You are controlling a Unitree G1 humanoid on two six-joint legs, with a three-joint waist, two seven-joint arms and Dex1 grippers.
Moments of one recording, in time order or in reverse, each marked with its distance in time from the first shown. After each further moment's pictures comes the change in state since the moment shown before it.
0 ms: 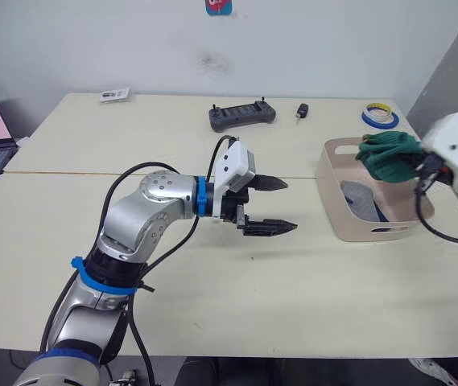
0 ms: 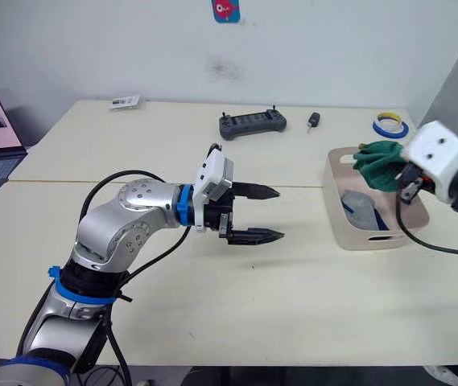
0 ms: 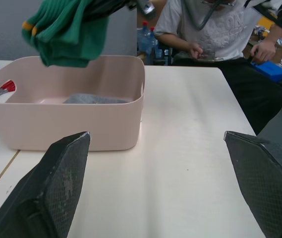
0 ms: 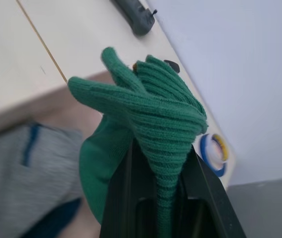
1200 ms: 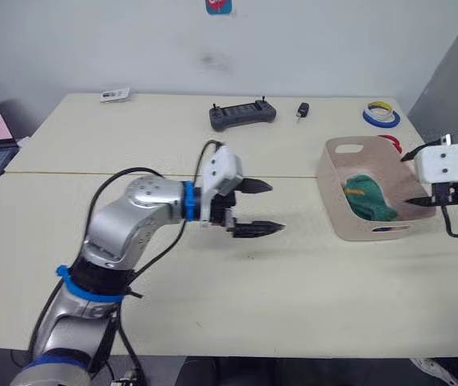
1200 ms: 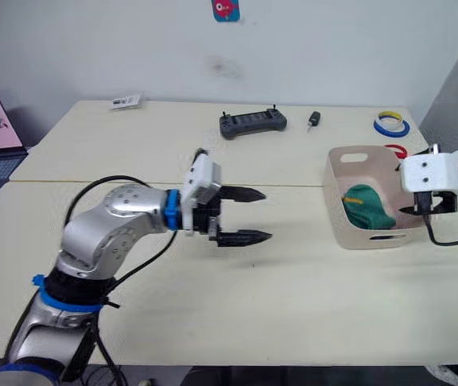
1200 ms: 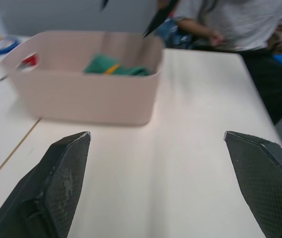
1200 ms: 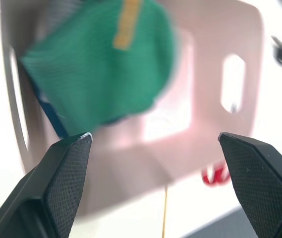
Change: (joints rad) left arm 0.107 0.122 0.104 -0.047 -0.001 0.025 0.034; right arm -0.240 -0.112 0.061 0.270 -0.129 -0.248 0.600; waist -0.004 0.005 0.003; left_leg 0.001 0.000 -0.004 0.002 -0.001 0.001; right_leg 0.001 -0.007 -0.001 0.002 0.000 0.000
